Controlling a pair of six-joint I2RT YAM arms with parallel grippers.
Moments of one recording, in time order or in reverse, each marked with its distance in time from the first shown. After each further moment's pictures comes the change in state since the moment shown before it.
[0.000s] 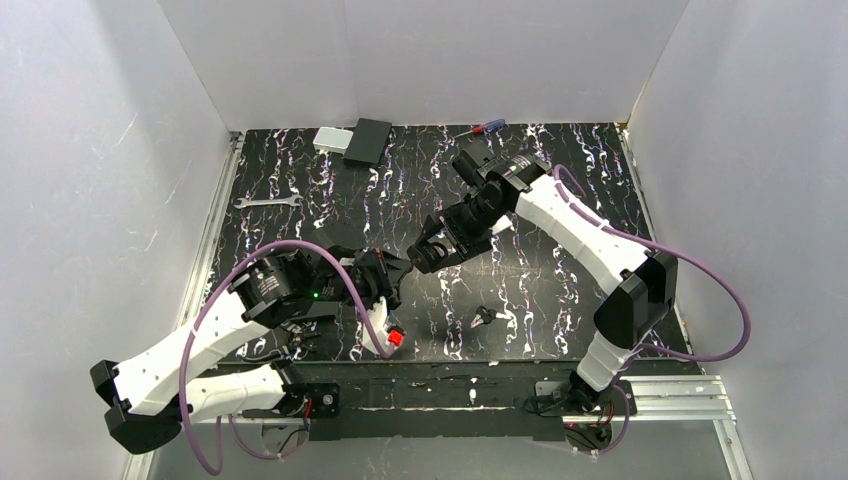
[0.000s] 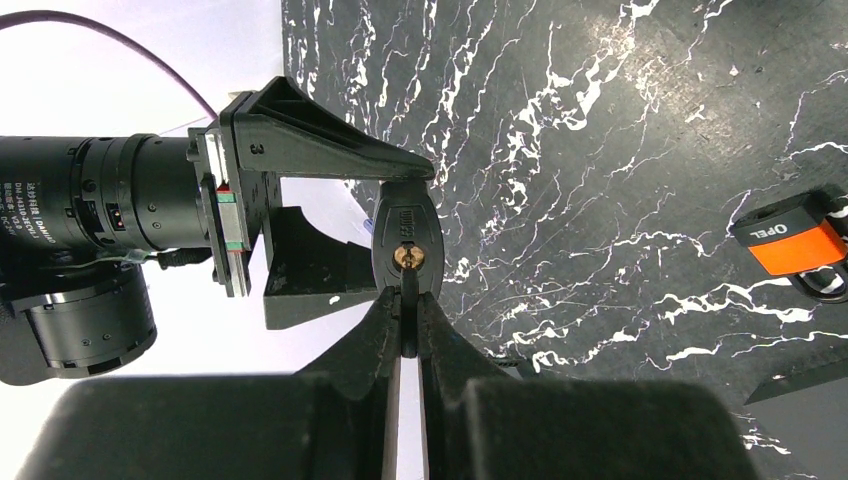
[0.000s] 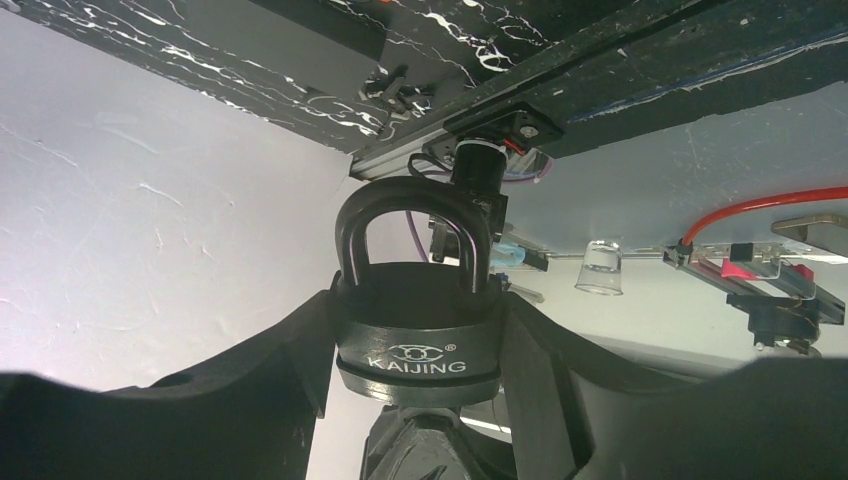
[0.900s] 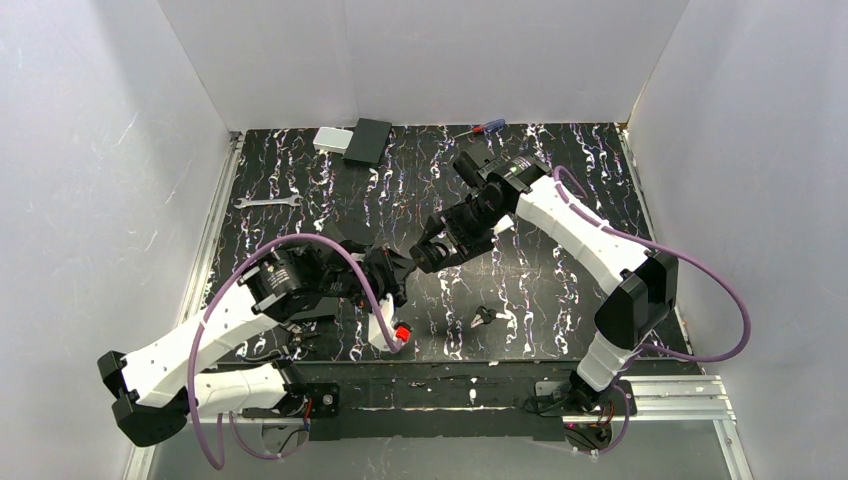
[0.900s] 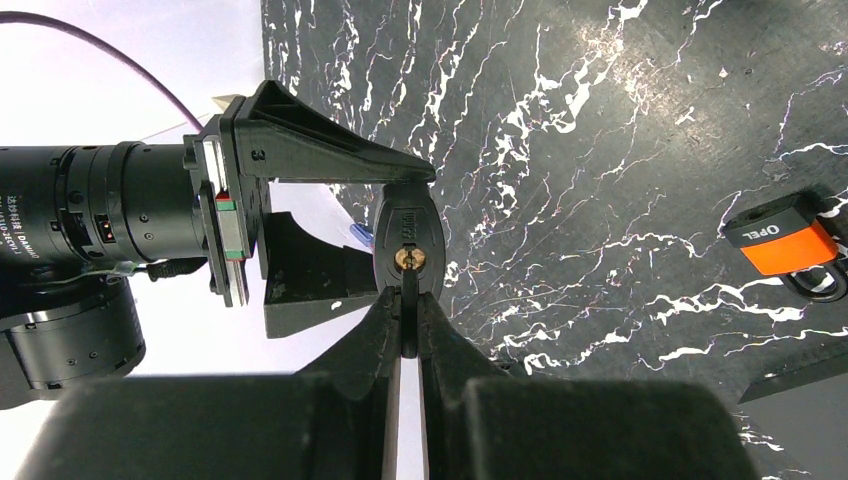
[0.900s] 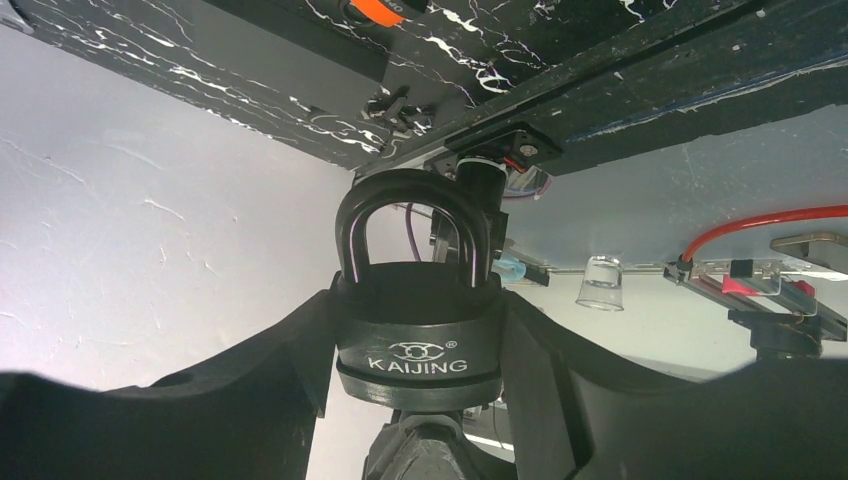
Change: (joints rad) left arm -0.014 0.057 0.036 -0.019 -0.007 -0.007; right arm -0.003 -0.009 -0.023 0.022 0.030 0.002
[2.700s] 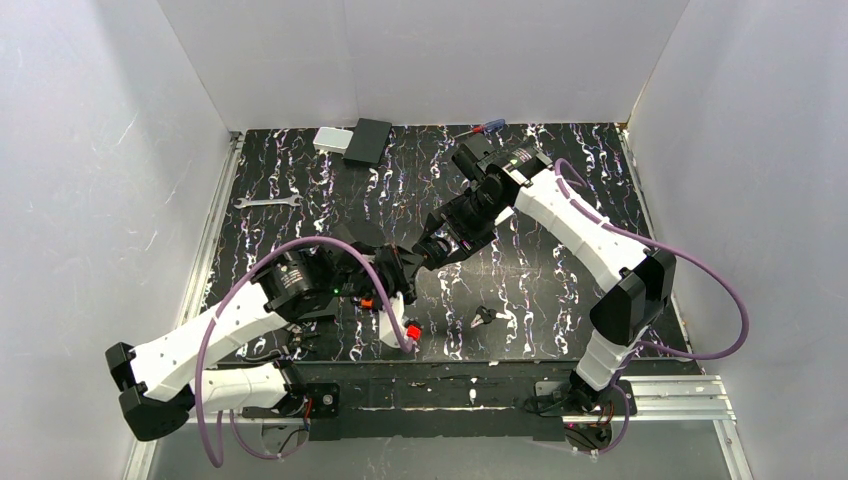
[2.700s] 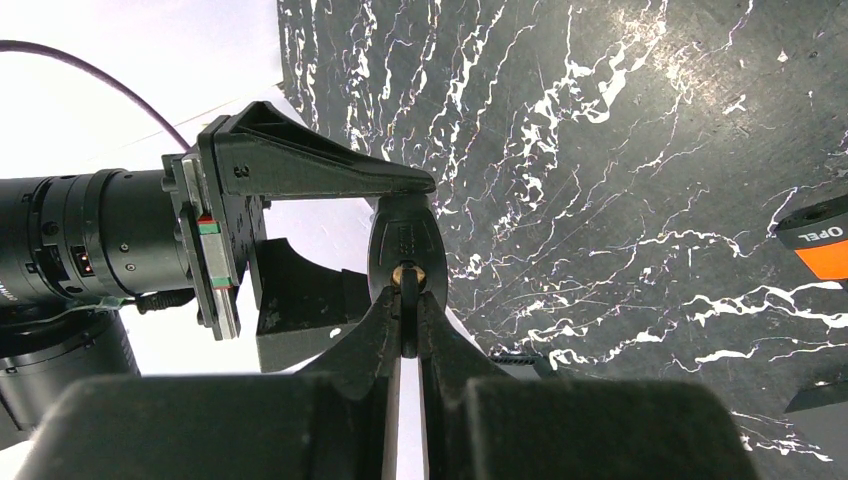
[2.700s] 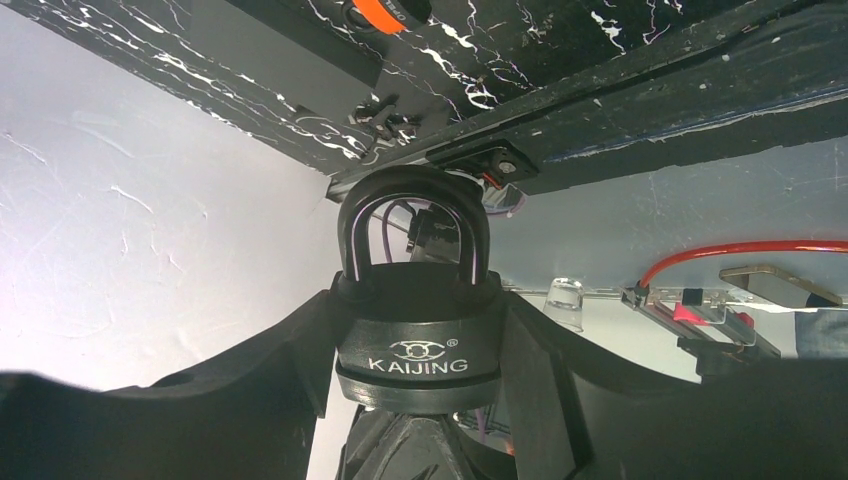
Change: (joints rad) left arm -0.022 0.030 -0.030 0.092 -0.055 0.015; right arm 0.001 0.031 0.101 -0.076 0.045 -0.113
